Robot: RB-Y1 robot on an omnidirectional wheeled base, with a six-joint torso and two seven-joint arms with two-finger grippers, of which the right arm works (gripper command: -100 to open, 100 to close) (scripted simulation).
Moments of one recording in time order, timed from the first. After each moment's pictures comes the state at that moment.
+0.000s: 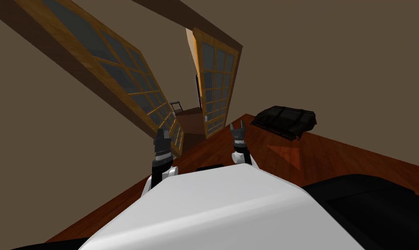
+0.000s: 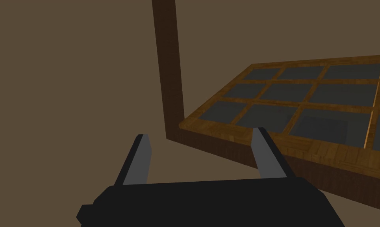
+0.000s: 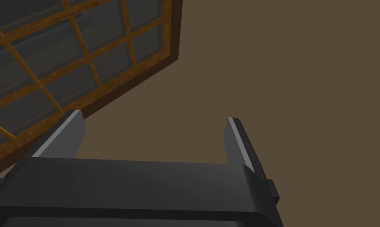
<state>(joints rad) 0.38 -0.08 0.07 -1.98 -0.13 -0.65 -0.31</state>
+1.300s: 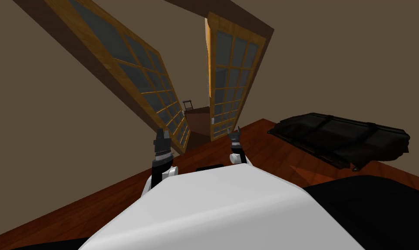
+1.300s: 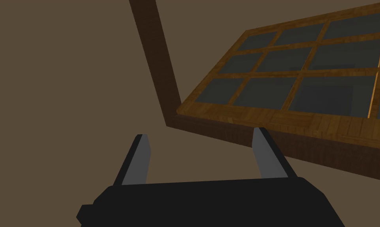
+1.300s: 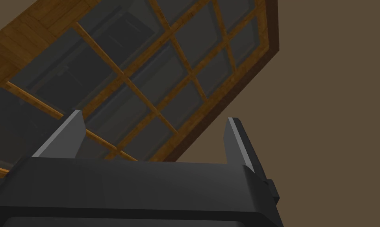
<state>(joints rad) 0.30 -0.10 0.09 -1.70 -0.25 -0.71 -0.52</state>
